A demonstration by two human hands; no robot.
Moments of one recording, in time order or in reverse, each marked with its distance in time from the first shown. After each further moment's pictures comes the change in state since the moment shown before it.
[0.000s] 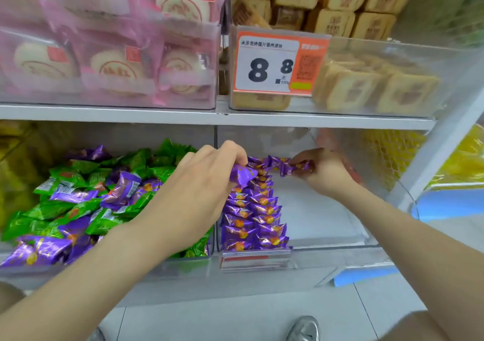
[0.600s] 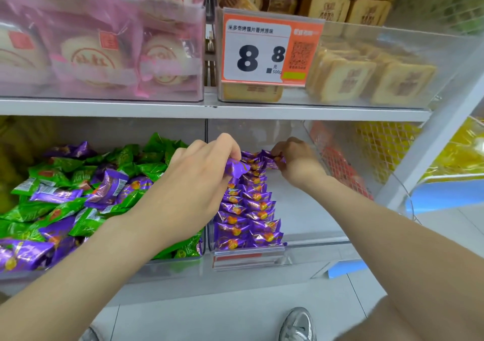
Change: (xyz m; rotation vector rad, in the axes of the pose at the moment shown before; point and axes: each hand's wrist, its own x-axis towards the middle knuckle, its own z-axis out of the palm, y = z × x) left_hand 0.010 -0.004 0.009 -0.044 -0.089 -0.016; right_hand 0.028 -0.018 0.034 -0.300 -0.067 0.007
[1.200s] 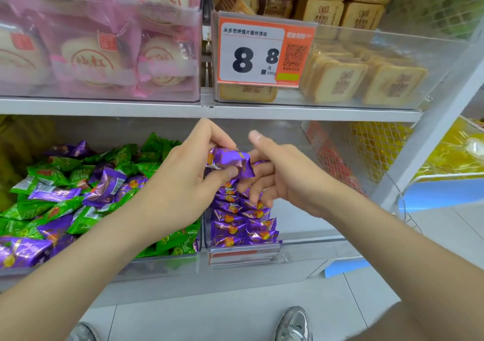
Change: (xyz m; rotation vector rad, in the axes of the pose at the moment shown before) left_hand 0.001 0.003 -0.007 -0.482 0.089 -0.104; right_hand -0.089 -0.080 -0.090 1.227 -0.479 0.134
